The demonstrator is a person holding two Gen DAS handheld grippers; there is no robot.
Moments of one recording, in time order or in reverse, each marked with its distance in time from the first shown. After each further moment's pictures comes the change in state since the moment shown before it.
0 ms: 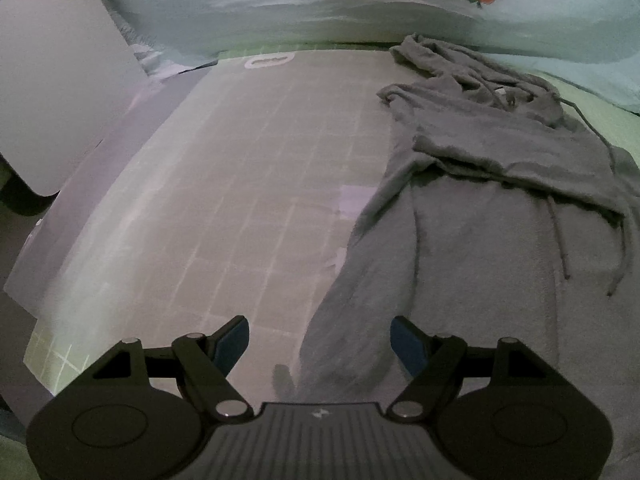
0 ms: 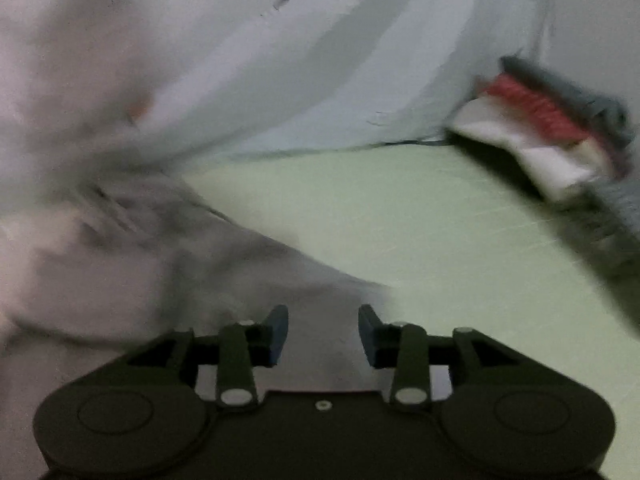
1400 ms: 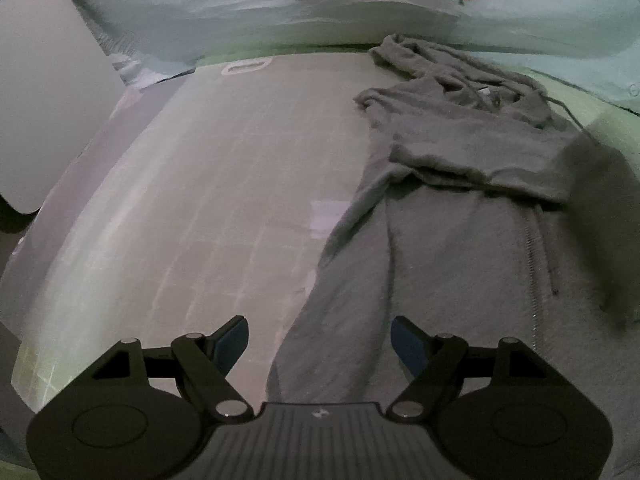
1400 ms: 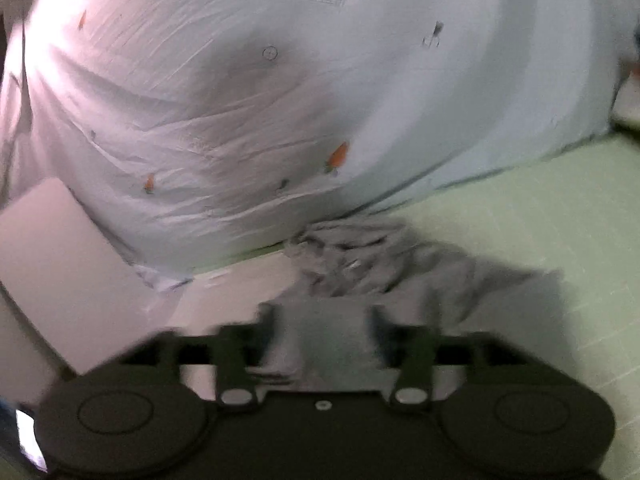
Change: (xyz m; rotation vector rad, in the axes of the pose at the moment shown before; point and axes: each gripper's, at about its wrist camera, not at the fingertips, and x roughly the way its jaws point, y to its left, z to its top) left arm 0.012 -0.017 0.017 0.040 -0.016 -0.050; right arm -0.053 0.056 0.030 0.135 -0.101 0.557
